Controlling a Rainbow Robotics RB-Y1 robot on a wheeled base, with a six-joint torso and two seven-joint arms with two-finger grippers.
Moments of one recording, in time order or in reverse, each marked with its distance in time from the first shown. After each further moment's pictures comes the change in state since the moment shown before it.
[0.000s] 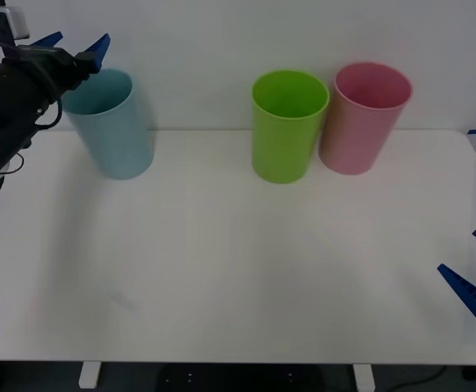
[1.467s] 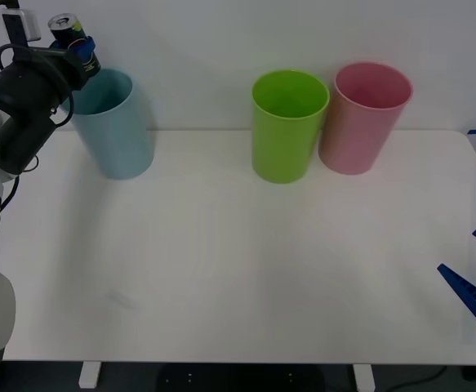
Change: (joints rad) right arm 0.000 0.000 0.000 0.000 0.000 0.000 0.000; left arm -0.029 -0.070 0.019 0.001 -0.182 0.168 0.017
